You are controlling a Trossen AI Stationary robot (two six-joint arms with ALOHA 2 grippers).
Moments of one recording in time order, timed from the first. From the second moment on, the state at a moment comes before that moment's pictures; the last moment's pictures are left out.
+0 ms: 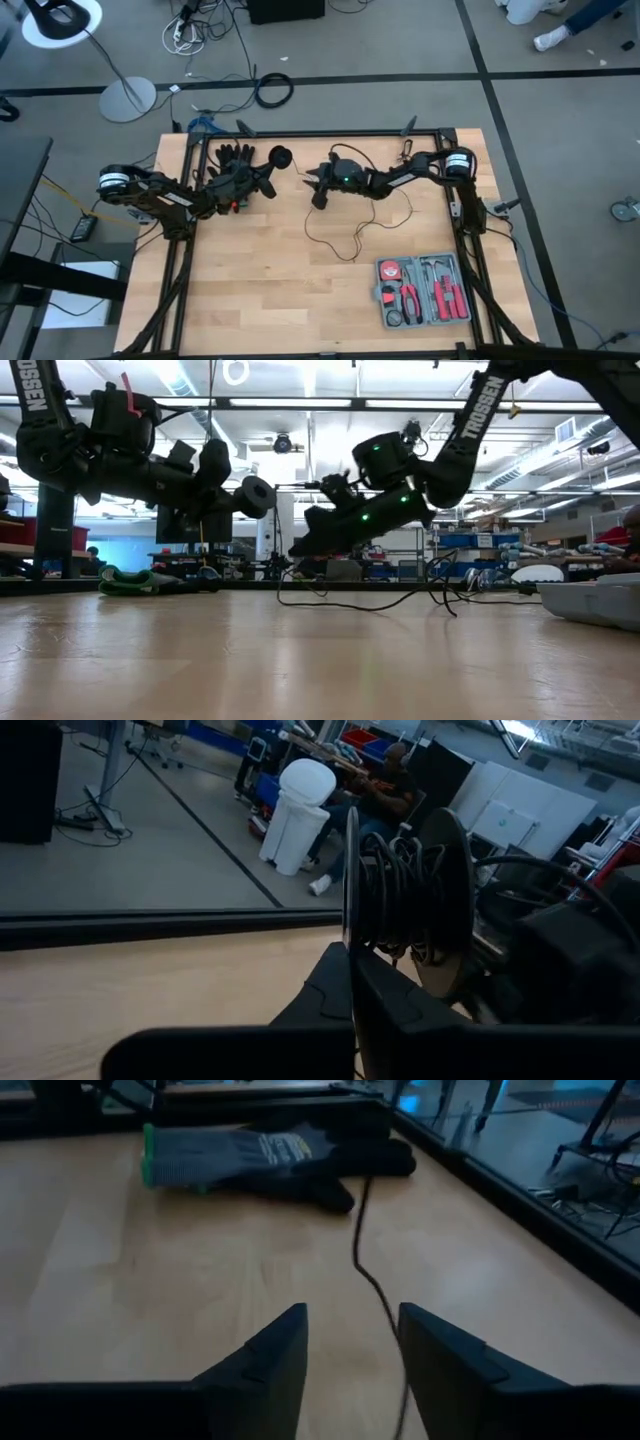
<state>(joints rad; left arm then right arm) 0.27 1.43 0.17 1.24 -0.52 -0.50 -0.26 2.05 0.97 0.77 0.10 -0.02</state>
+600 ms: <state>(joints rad) 0.27 1.43 0.17 1.29 -0.41 -0.50 -0.26 2.13 1.06 0.68 0.15 -0.09</state>
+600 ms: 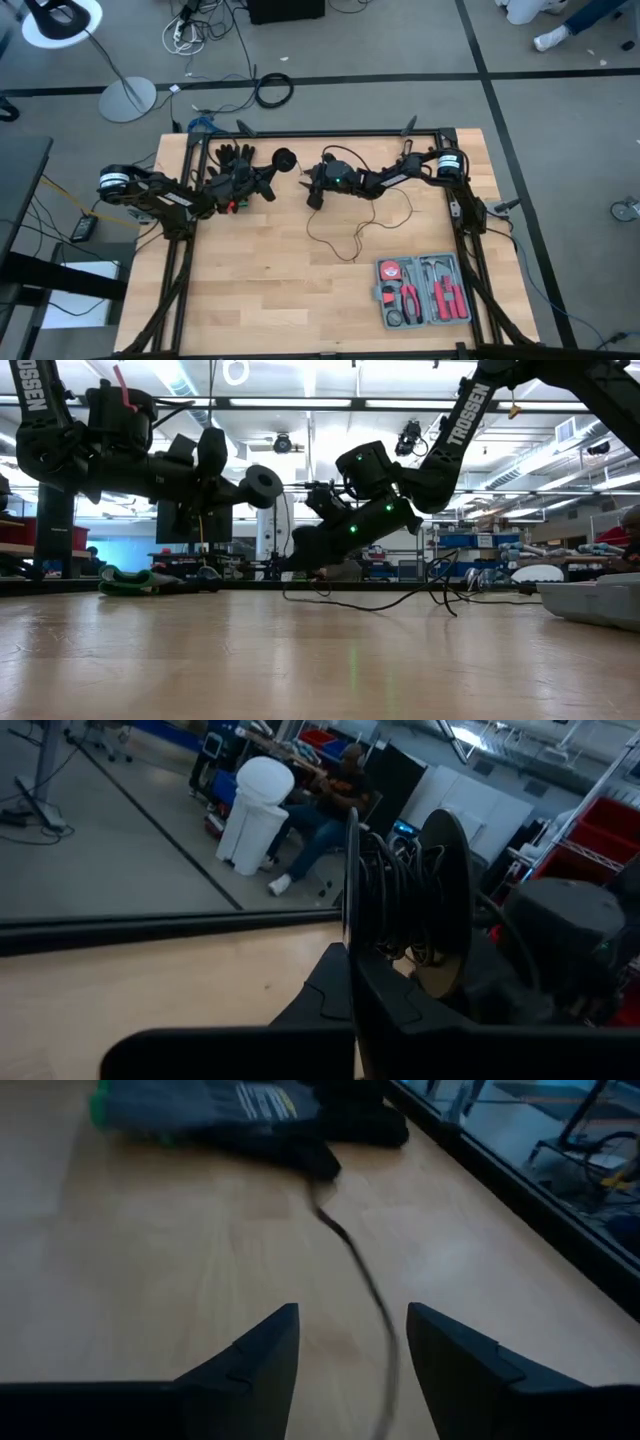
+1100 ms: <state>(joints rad) 0.27 1.43 0.17 1.30 -0.41 -0.50 -0.25 2.13 1.06 0.66 0.21 -0.12</state>
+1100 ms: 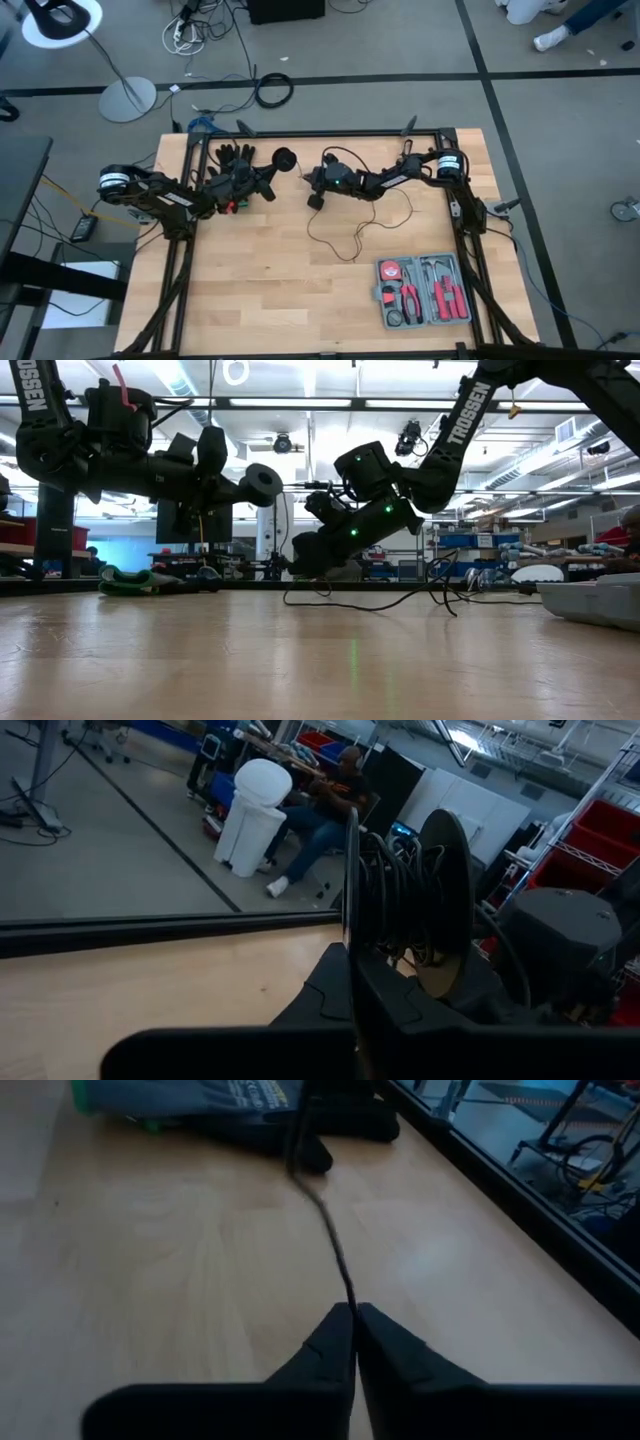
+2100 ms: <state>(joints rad) 0.27 1.43 0.36 0.98 -0.55 -0.34 -0.15 2.21 1.27 0.44 0.11 0.01</state>
